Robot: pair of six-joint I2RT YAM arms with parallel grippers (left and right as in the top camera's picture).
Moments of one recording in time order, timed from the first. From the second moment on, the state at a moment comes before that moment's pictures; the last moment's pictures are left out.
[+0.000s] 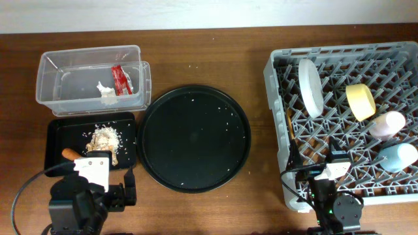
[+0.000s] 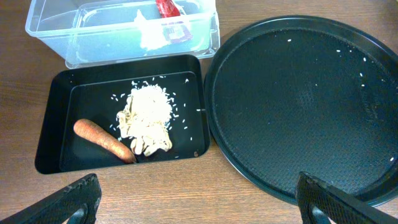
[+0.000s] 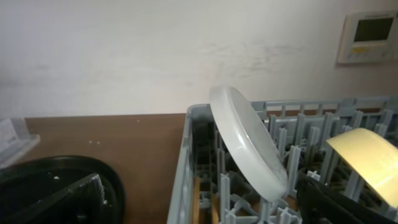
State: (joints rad) left arm 0.00 0.50 0.89 -1.10 -0.03 0.05; right arm 0.05 0.02 0.01 0.03 -0.01 0.06
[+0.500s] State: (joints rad) left arm 0.00 0.50 0.89 -1.10 -0.03 0.05; right arm 0.05 0.01 0.01 -0.07 0.00 -0.07
